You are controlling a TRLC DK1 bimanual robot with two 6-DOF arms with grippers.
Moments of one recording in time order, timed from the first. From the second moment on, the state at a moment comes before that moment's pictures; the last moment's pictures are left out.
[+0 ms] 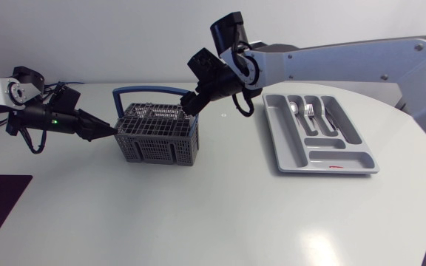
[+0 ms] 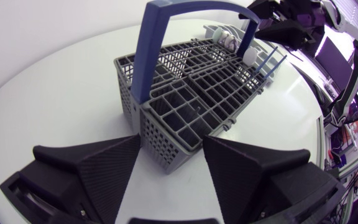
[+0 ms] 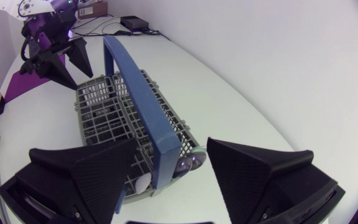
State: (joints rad) left arm 0.26 1.90 1.26 -0.52 0.82 0.77; right arm 0.56 2.08 1.67 -0.23 -0.20 -0.35
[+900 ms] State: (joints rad) left arm 0.10 1.79 1.14 -0.77 0.87 0.94; right arm 0.54 1.85 1.38 -0.24 -0.15 -0.34
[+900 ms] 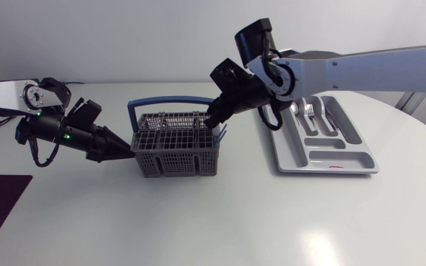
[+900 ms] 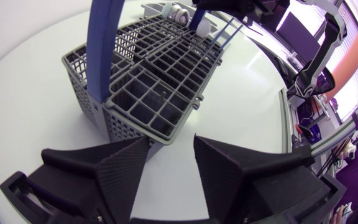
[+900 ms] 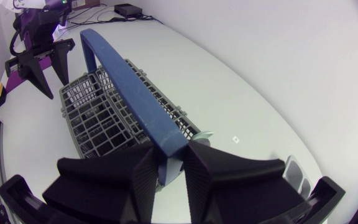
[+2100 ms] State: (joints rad) left arm 0.01 1.51 0.92 -0.68 0.88 0.90; right arm 0.67 1.51 1.02 -0.30 0.06 -0.29
